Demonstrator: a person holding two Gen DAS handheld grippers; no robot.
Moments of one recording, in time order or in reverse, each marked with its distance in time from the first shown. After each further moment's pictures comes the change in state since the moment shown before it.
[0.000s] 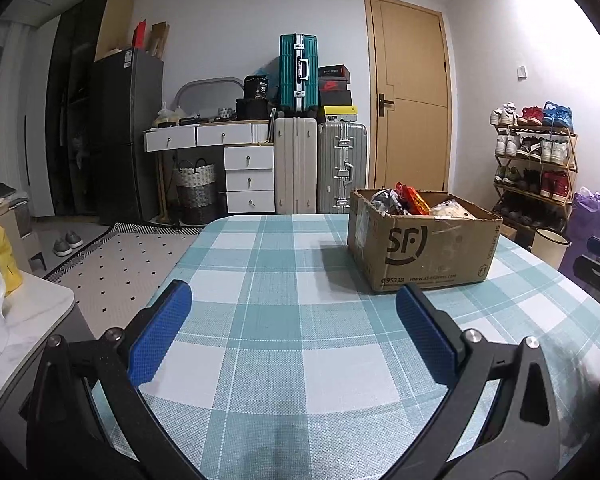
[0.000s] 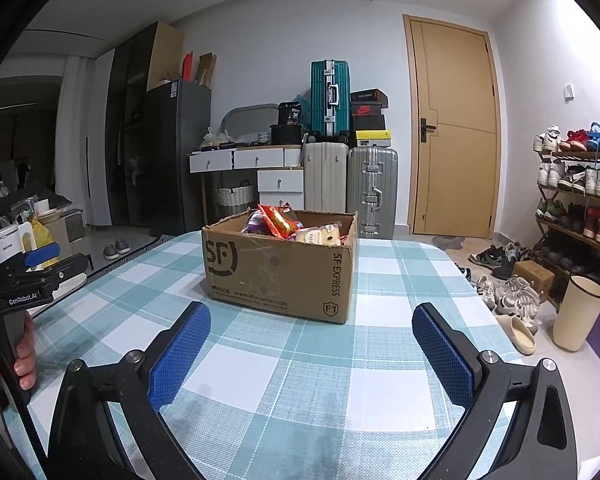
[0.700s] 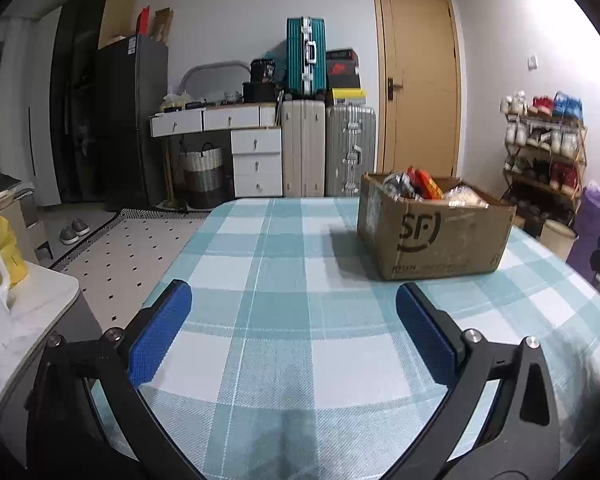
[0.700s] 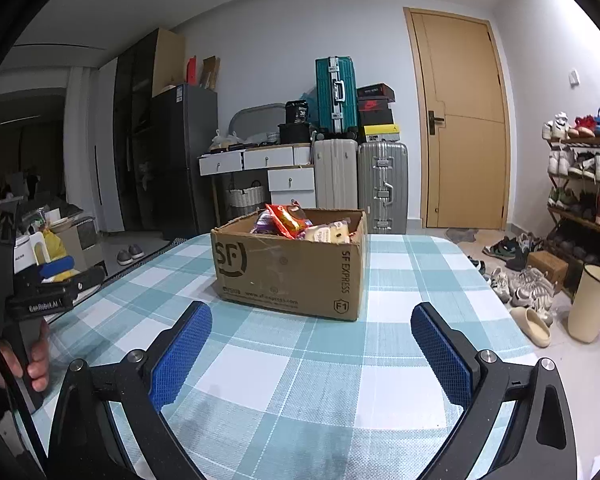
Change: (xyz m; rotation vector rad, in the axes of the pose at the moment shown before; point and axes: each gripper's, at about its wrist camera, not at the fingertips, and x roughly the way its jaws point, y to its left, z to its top) left arm 0.009 0.003 -0.001 -0.011 0.056 0.024; right arm -0.002 -0.009 0.006 0.045 0.009 0.047
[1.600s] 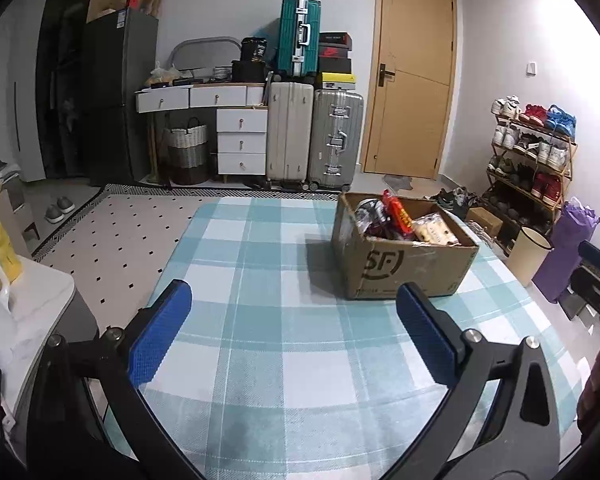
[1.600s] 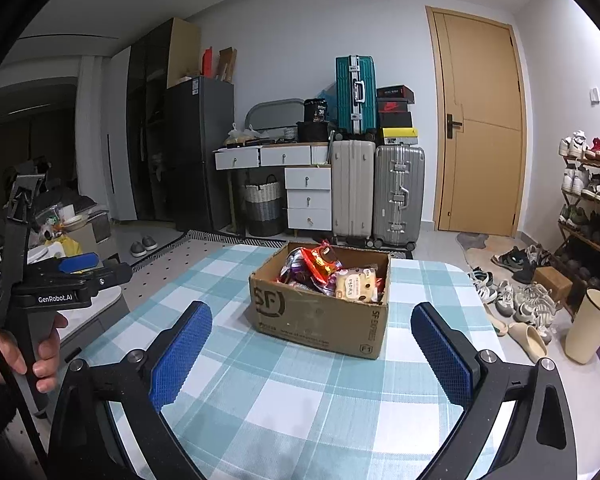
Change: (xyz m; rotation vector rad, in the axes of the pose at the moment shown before) left arm -0.047 0.001 0.089 -0.051 0.128 -0.066; right arm -0.043 0.043 0.087 -0.058 0.042 0.046
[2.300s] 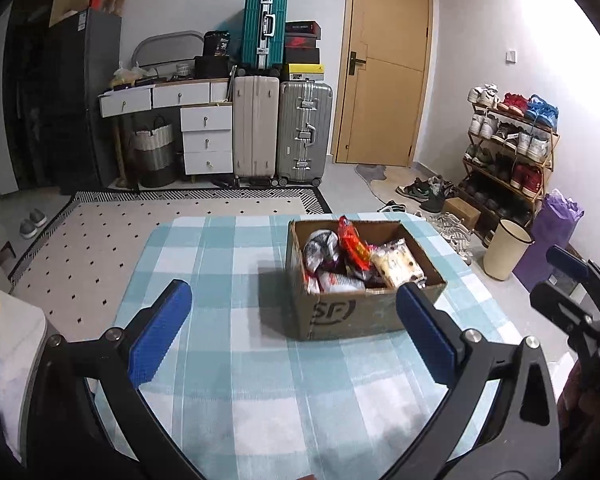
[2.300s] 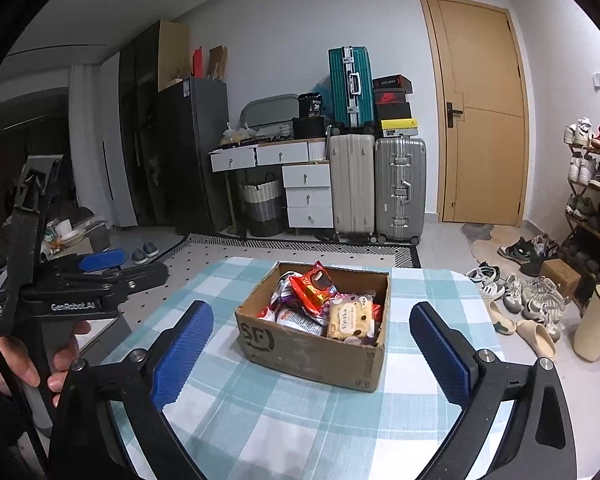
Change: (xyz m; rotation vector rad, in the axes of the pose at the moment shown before) left arm 0.041 -0.058 0.078 0.051 0.054 -0.095; right arm 0.040 -0.024 0.051 0.055 0.039 0.011
